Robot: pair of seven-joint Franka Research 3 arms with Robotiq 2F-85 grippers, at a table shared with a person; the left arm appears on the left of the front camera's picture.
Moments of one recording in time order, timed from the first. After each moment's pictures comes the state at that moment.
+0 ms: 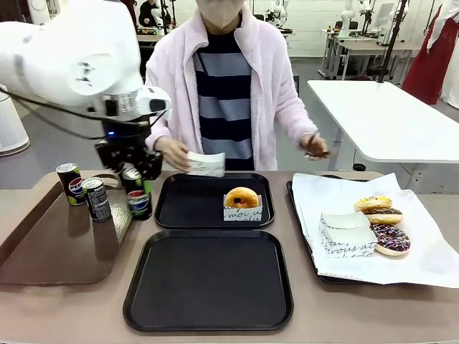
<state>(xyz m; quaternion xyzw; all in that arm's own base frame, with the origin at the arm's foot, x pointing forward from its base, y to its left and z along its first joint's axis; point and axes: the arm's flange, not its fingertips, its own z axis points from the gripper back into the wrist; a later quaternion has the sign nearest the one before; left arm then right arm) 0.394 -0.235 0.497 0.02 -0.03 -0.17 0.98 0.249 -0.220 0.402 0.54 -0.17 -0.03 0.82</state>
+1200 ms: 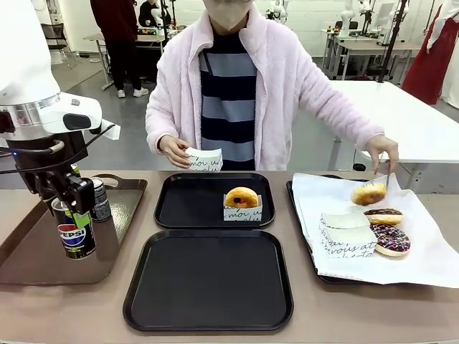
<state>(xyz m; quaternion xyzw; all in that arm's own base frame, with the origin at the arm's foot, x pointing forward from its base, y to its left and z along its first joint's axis) 0.288 -0.165 0.513 0.02 -0.02 -0.23 0.97 0.249 -0.220 0.402 0.54 -0.17 -0.03 0.82</state>
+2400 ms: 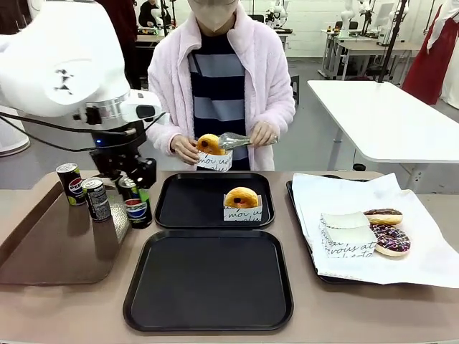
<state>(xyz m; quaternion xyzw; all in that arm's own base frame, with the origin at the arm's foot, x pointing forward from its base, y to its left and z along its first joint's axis) 0.375 -0.228 0.493 0.00 -0.05 -0.22 0.98 0.249 -0.220 0.402 0.54 -0.17 -0.03 0.82</state>
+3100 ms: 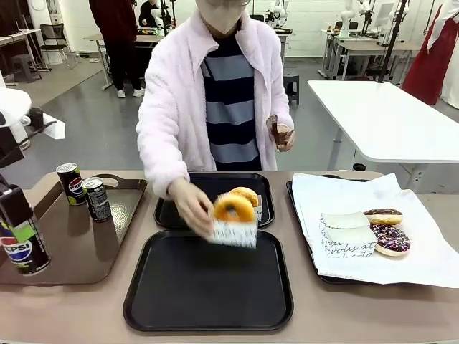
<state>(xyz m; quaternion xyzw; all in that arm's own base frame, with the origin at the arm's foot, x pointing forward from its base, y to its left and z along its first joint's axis) 0.233 -0.101 0.539 0.00 -0.03 -0.25 0.97 0.249 -0.220 0.402 0.54 -0.17 -0.03 0.82</state>
